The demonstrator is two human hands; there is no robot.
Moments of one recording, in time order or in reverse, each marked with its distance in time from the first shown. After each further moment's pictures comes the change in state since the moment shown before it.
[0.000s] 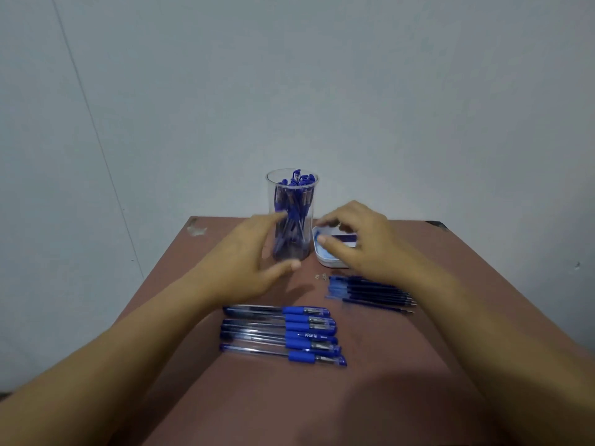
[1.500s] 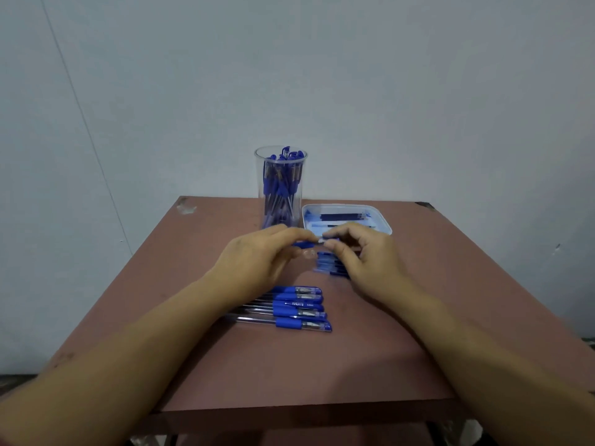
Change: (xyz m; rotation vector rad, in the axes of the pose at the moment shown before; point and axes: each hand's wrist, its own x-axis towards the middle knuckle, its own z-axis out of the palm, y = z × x) left_hand -0.016 0.023 0.041 0.010 0.105 0.210; right_hand -0.060 0.006 0.028 0.273 0.173 0.124
